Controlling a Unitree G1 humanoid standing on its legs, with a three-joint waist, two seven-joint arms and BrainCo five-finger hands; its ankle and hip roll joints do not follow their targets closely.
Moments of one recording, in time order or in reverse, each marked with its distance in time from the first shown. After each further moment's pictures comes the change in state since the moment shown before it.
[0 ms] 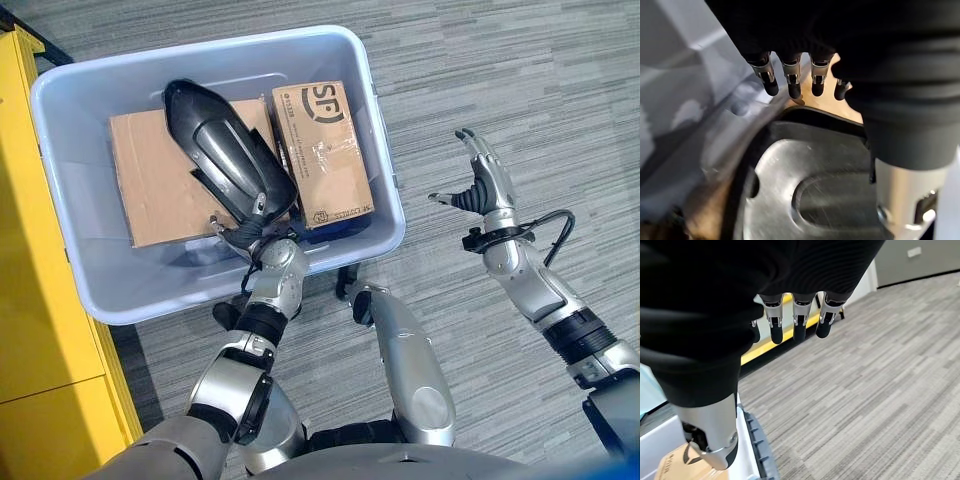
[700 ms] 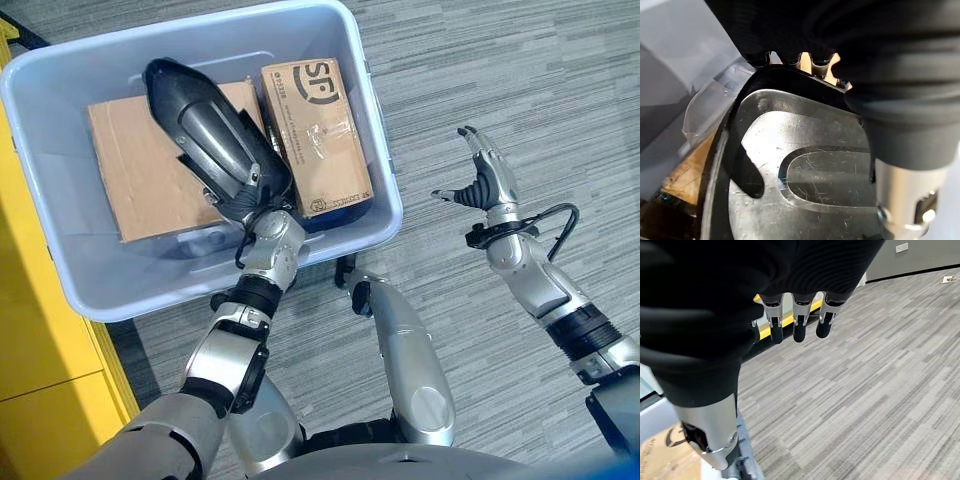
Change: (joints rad) left arm -0.129 0.056 0.004 0.055 -0.057 0.064 0.022; right arm -0.020 -0.018 0.000 -0.039 0.003 0.044 0.036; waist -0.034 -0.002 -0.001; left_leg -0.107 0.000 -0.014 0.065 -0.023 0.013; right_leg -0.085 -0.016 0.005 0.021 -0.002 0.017
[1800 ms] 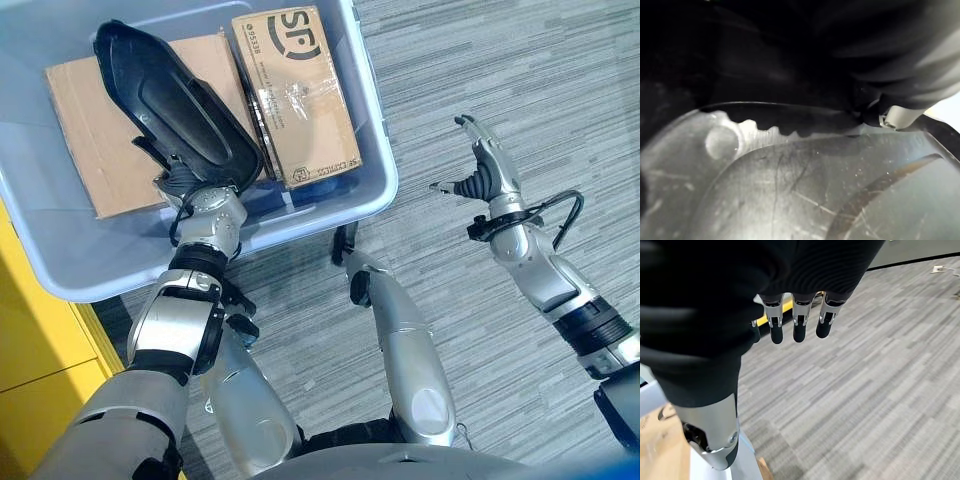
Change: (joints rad) left arm -0.154 0.240 0.071 0.210 -0.004 0.216 -0.158; right arm -0.006 -0.043 0.012 -0.045 0.038 0.027 0.040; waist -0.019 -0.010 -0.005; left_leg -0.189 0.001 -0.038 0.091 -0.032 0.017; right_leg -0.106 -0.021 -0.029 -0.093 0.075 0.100
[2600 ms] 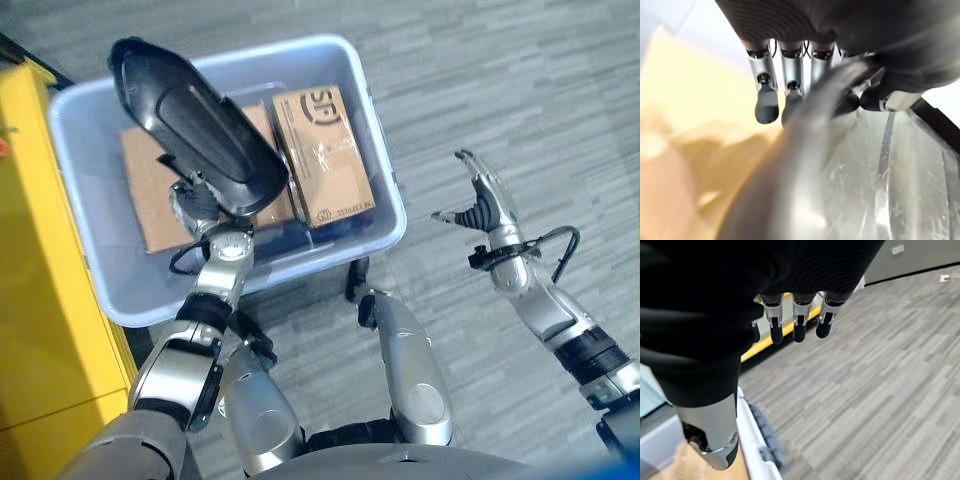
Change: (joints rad) left arm 0.338 -0.012 -0.038 -0.259 0.492 -0.148 -0.027; right arm 0.171 0.019 -0.028 0.041 -0.065 -0.117 -0.050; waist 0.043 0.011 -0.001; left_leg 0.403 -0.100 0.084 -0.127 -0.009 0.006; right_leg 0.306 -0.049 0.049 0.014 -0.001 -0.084
